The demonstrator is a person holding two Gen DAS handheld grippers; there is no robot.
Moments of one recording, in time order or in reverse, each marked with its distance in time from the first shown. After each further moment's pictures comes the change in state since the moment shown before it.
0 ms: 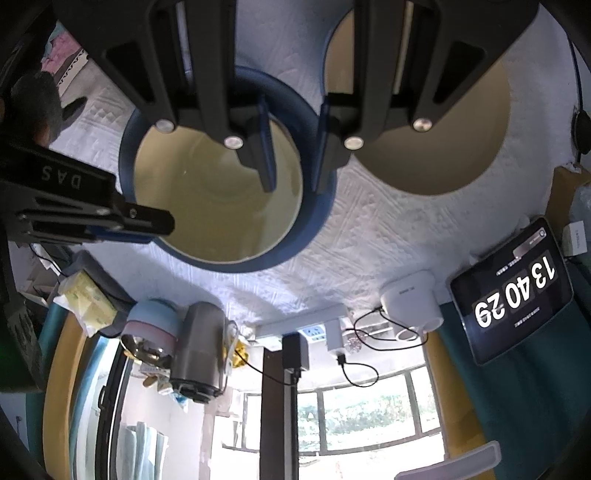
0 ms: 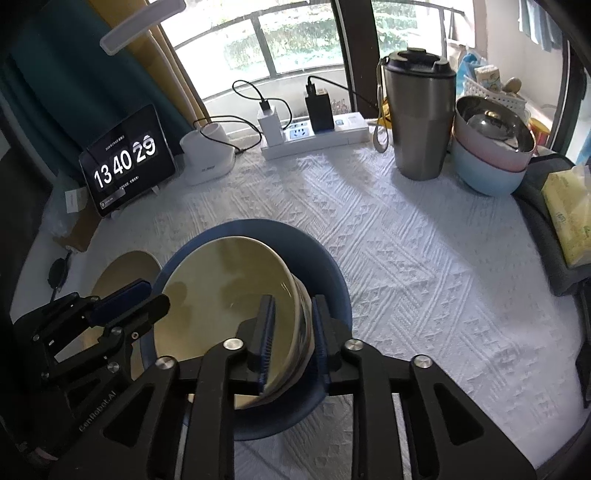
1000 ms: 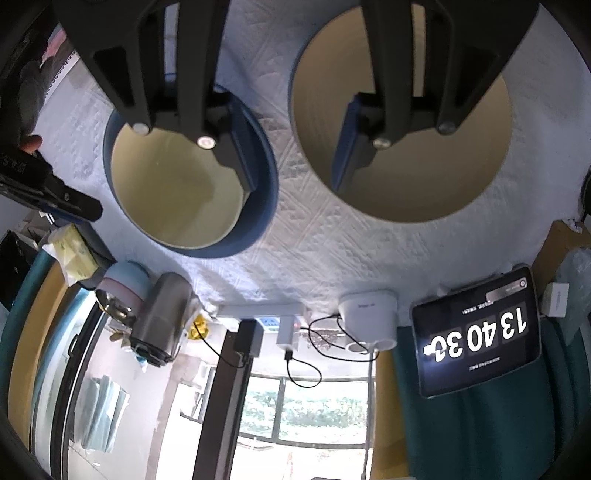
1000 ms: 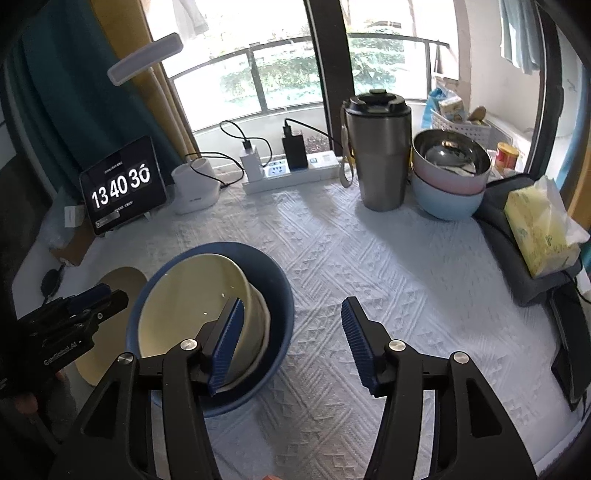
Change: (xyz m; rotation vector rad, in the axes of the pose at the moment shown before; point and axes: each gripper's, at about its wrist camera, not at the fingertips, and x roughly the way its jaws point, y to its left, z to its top) left arm -0.006 0.042 -0.020 -0.198 -0.058 0.010; right arm -0.035 -0.026 -0.014 -0.014 -0.147 -0.050
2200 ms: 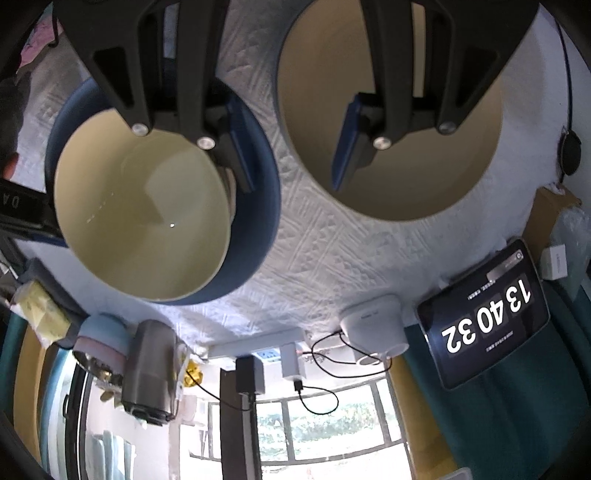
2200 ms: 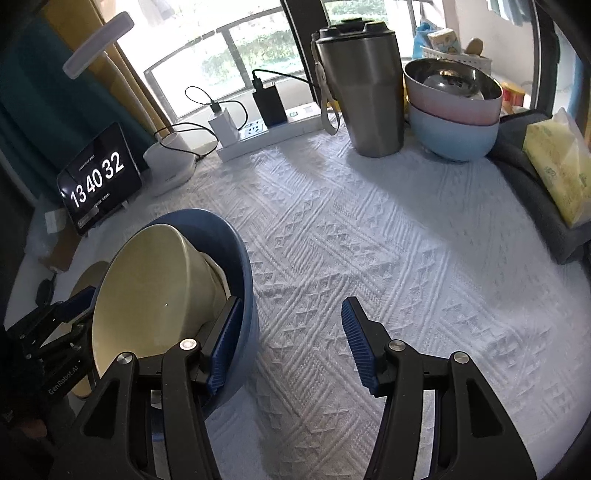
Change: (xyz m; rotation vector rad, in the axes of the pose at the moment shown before) left arm 0.040 -0.024 -0.009 0.172 0.069 0.149; right arm 0.056 -0.024 -0.015 0.107 0.102 0.026
